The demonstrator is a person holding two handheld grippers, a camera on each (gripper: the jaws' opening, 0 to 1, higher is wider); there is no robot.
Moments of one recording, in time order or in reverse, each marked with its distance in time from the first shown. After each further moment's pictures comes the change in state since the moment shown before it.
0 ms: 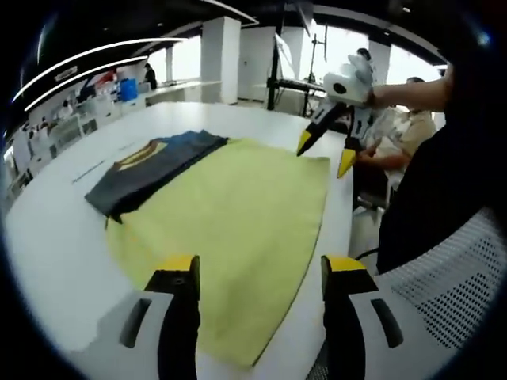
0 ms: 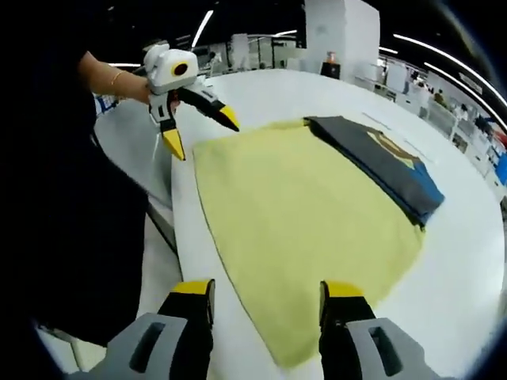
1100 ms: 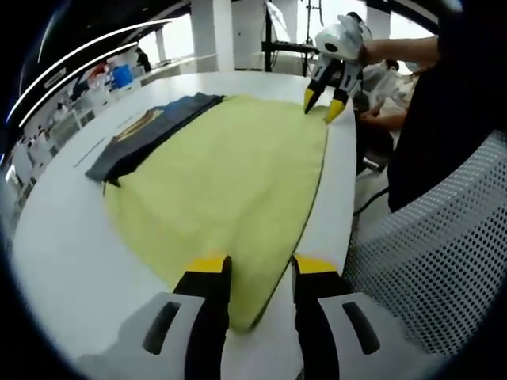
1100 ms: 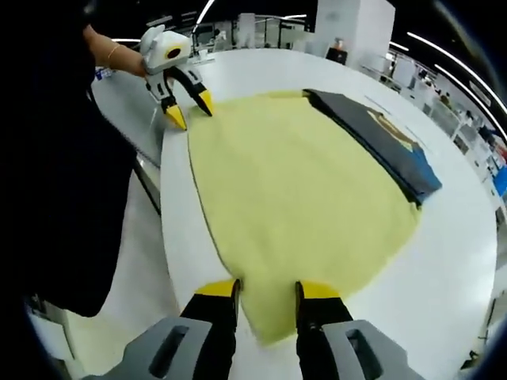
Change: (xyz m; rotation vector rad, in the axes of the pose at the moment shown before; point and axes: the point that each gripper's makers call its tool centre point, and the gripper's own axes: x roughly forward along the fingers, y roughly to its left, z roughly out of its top) left arm 0.004 0.001 -0.051 0.079 0.172 0.048; right arm 0.002 -0.017 -0.034 -0.056 0.109 -0.039
